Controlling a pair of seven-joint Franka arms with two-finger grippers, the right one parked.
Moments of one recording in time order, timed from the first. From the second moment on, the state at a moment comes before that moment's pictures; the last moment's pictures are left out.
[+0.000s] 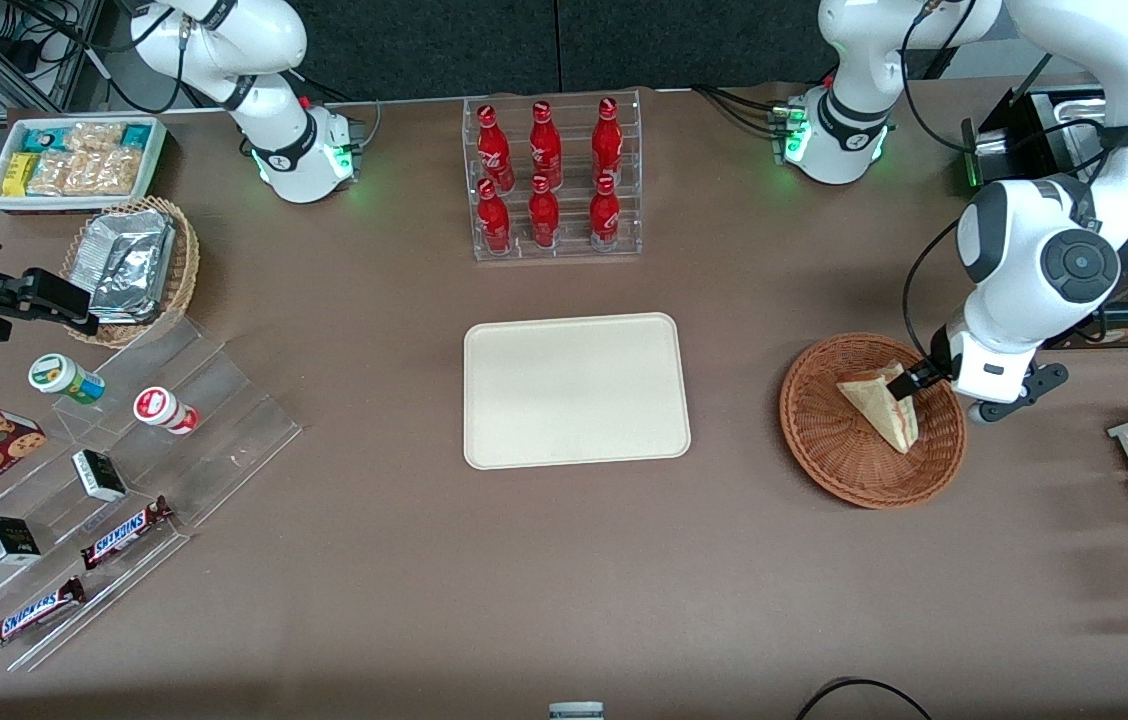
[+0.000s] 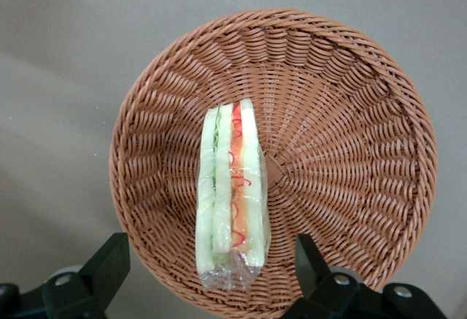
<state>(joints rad) -0.04 0.12 0.00 -2.21 0.06 2.30 -0.58</state>
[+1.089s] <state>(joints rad) -0.06 0.20 0.00 -2.31 0.05 2.50 -0.63</state>
